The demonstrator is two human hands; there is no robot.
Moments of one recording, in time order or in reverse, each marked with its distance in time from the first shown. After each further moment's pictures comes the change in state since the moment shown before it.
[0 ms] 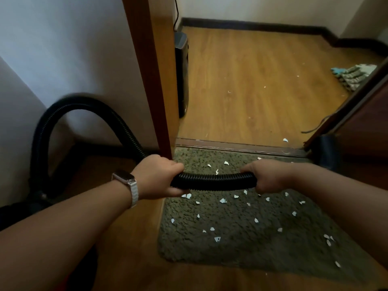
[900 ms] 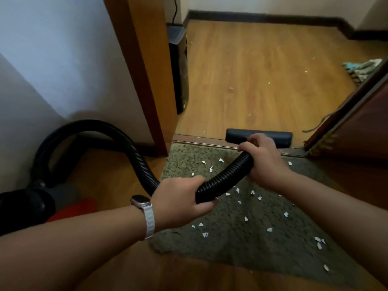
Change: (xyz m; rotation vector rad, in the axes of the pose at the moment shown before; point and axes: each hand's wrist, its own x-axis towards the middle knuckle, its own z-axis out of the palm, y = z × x) left_hand 0.030 0.128 -0.023 -0.318 -0.028 -0.382; right_hand -0.004 0.040 0.016 0.151 0.647 -0.007
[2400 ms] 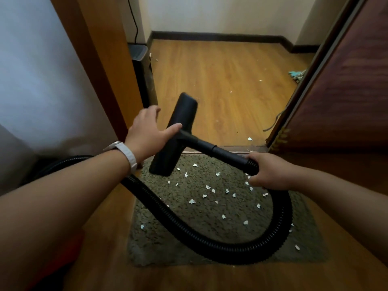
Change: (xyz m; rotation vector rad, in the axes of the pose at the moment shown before) left_hand 0.107 -0.021 -0.058 -0.220 0.218 -0.276; right_hand -0.070 0.033 -0.062 0.128 -0.285 0.292
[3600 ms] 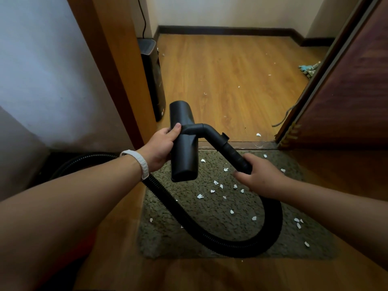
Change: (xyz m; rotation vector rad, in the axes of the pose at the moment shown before) left_hand -0.012 -0.020 0.034 -1.002 -0.332 -0.460; right_hand 0.011 -0.018 0.055 0.226 0.173 -0.056
